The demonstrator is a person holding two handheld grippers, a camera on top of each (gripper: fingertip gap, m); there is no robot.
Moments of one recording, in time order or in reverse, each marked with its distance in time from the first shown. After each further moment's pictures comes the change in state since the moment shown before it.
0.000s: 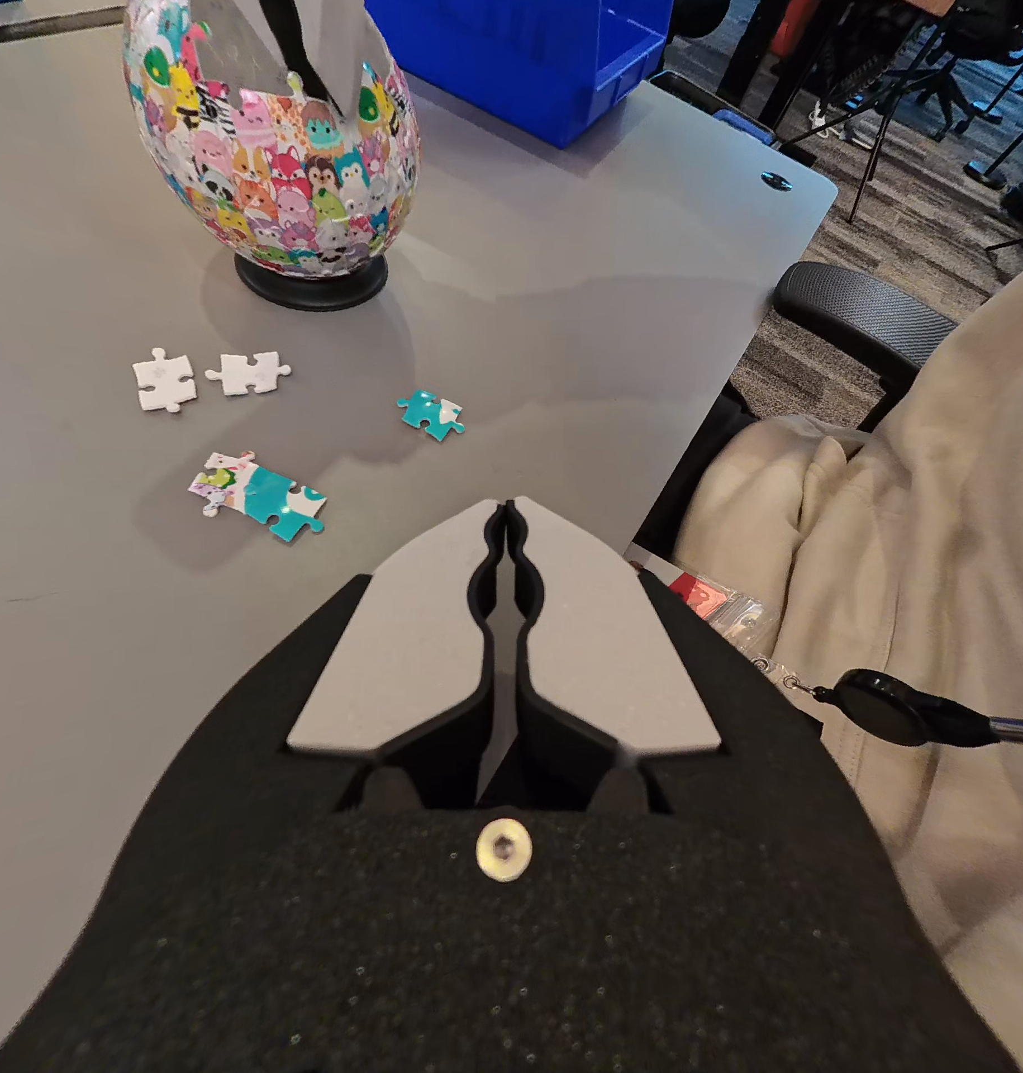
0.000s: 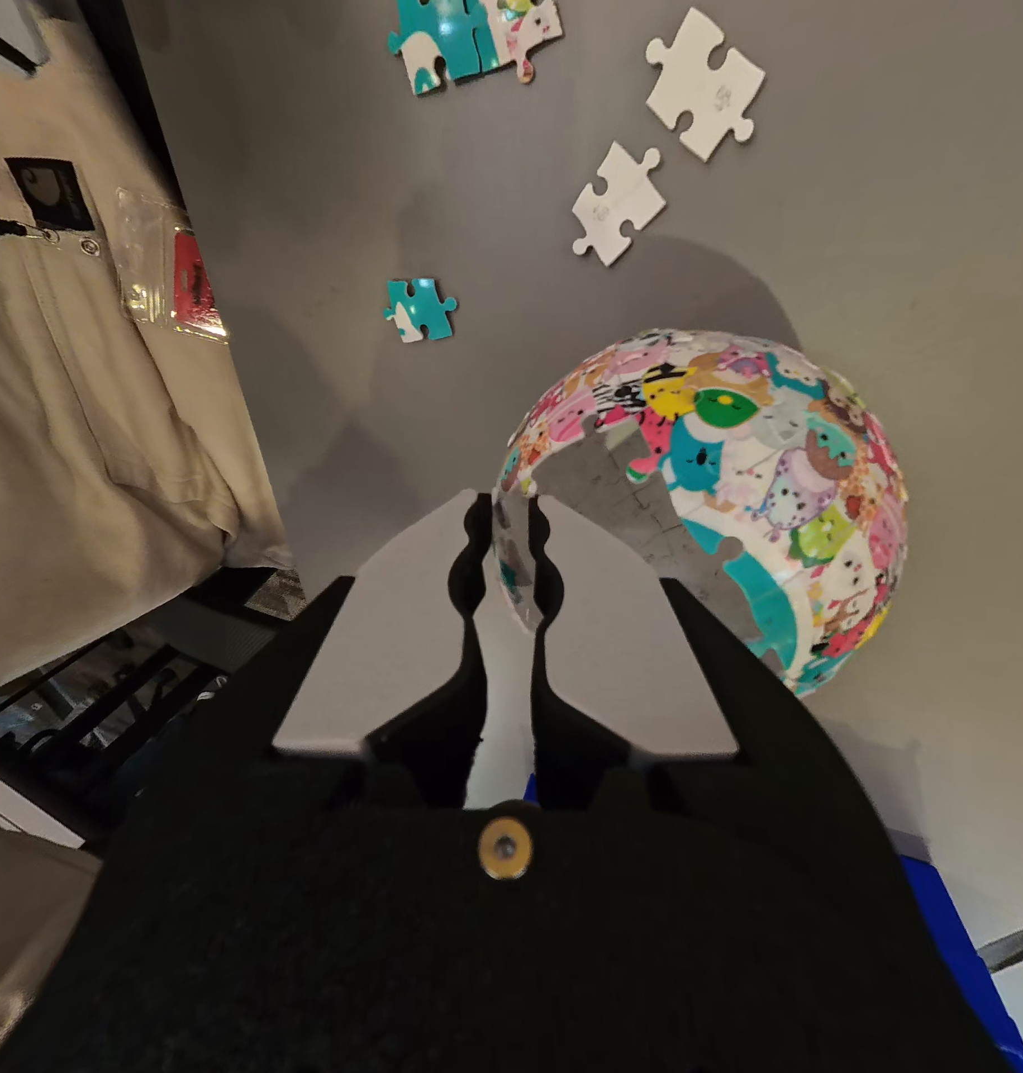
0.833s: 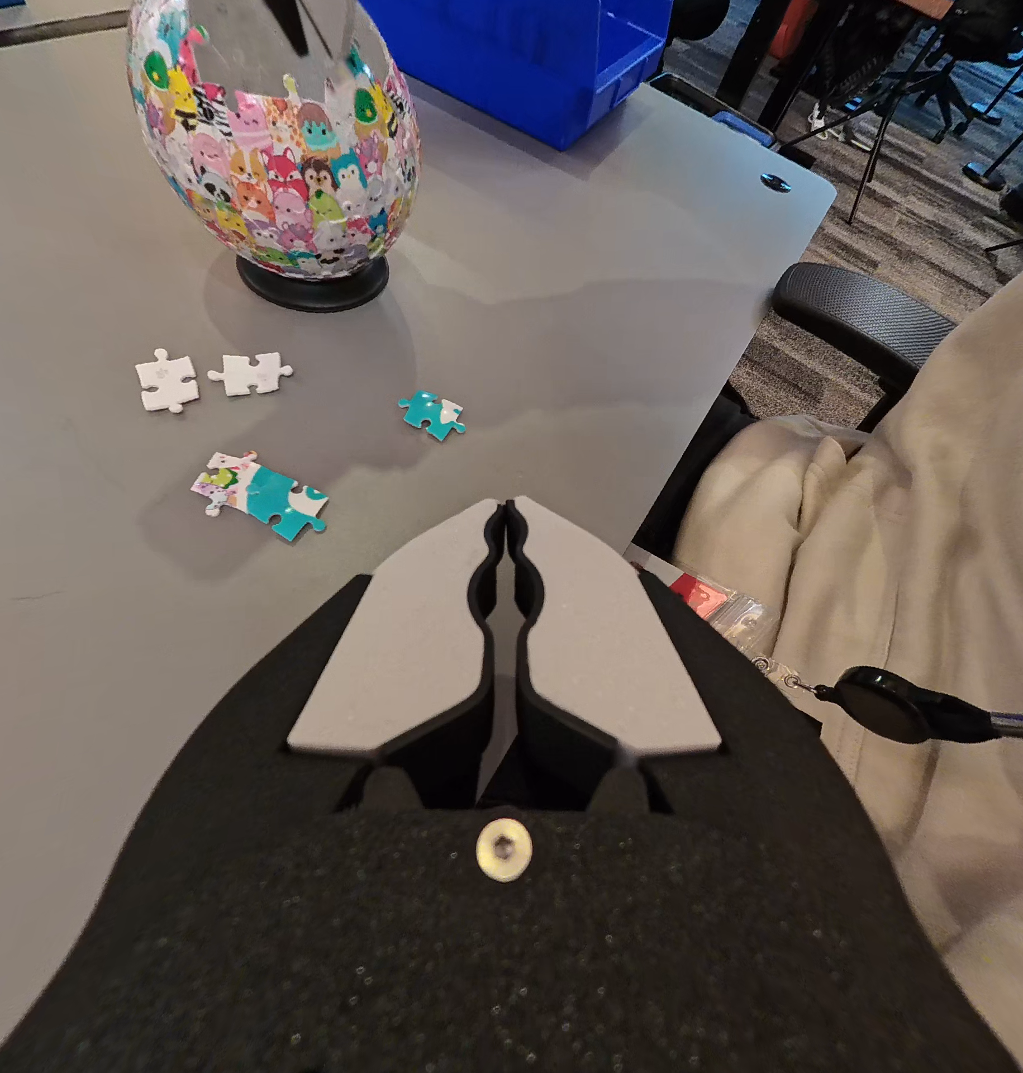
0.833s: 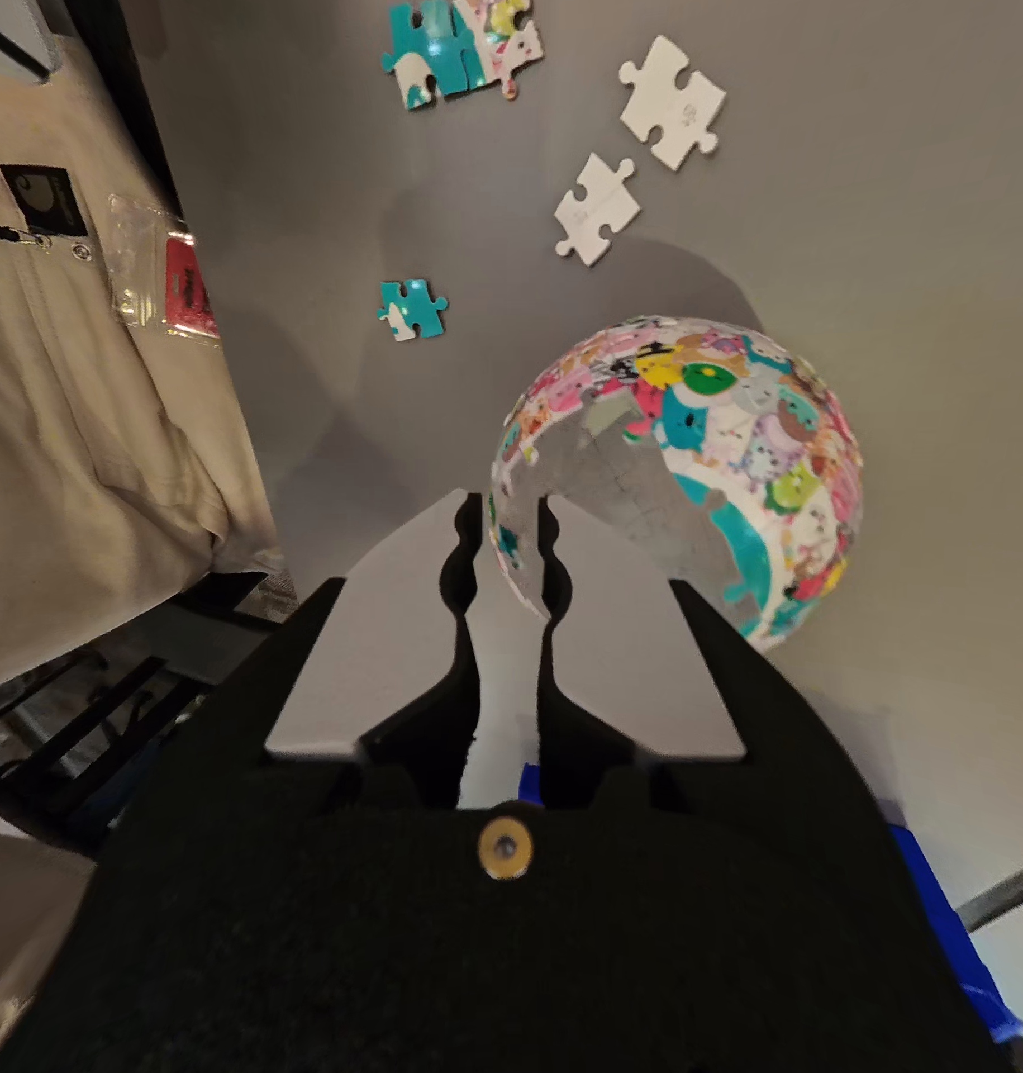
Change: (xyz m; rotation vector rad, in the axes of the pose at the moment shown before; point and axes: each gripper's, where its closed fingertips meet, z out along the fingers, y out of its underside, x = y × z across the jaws) left arm 0.001 0.000 -0.002 0.003 0.001 0.001; right arm 0.001 0.001 -0.016 0.025 0.046 0.001
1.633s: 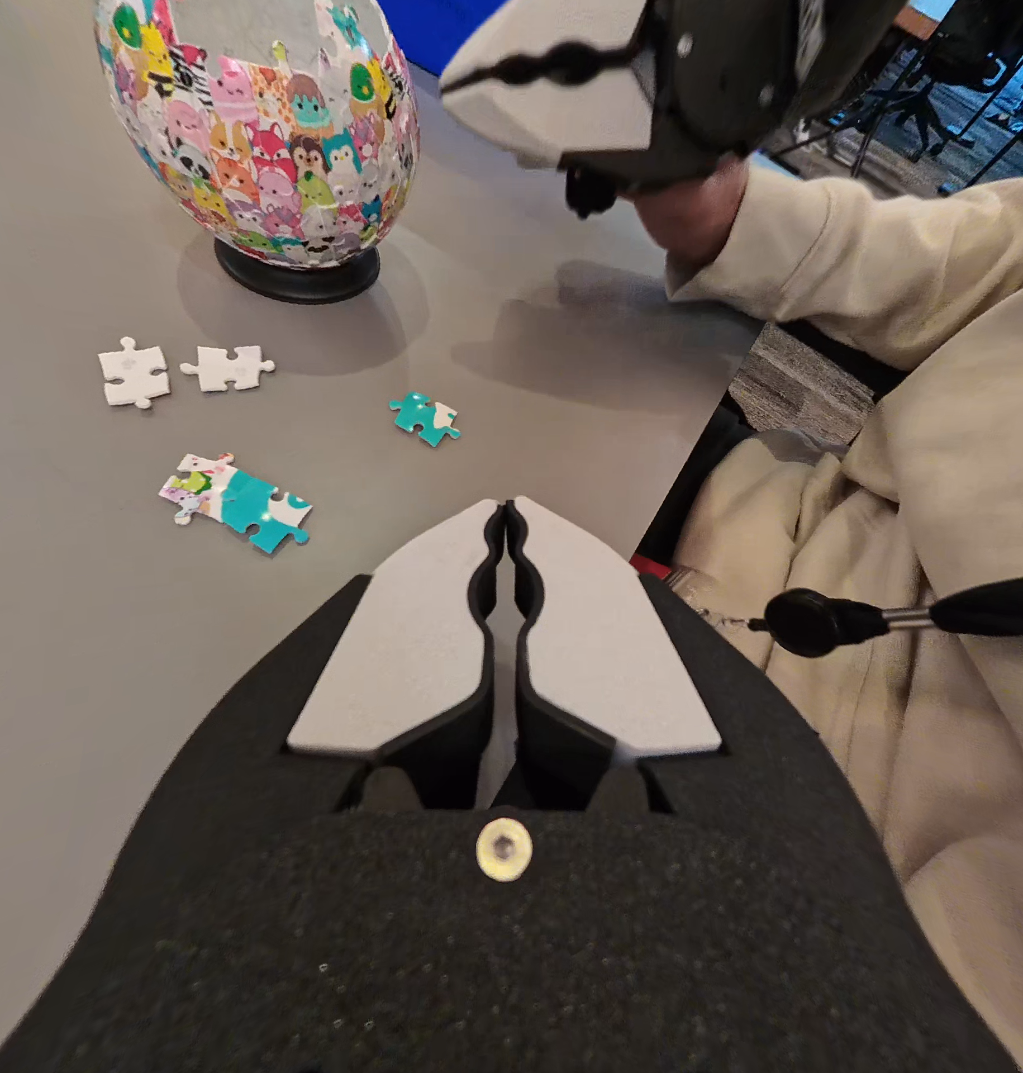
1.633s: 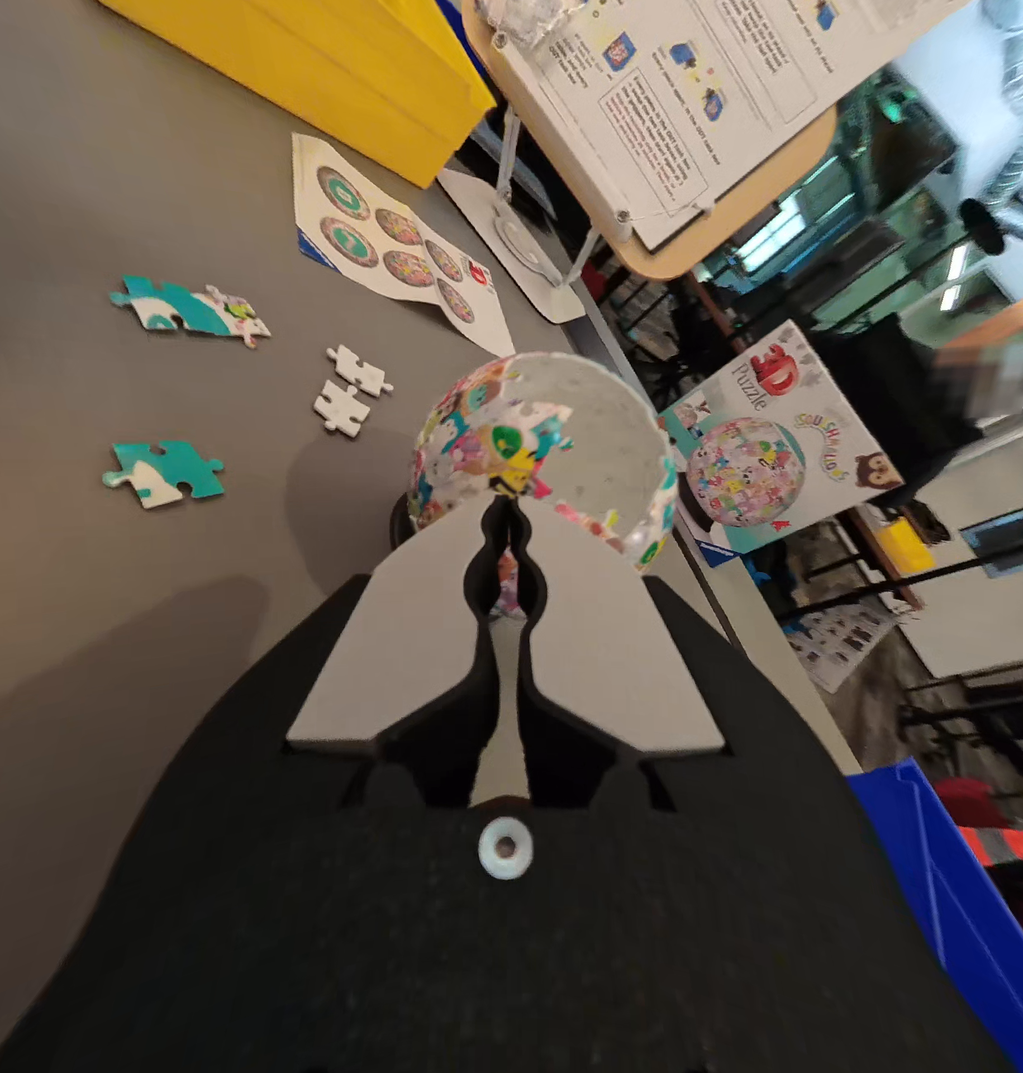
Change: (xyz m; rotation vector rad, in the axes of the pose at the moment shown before) left arm -0.002 0.001 0.014 -0.006 0.023 -0.042; right arm -0.021 0.033 0.013 0.957 1.189 -0.065
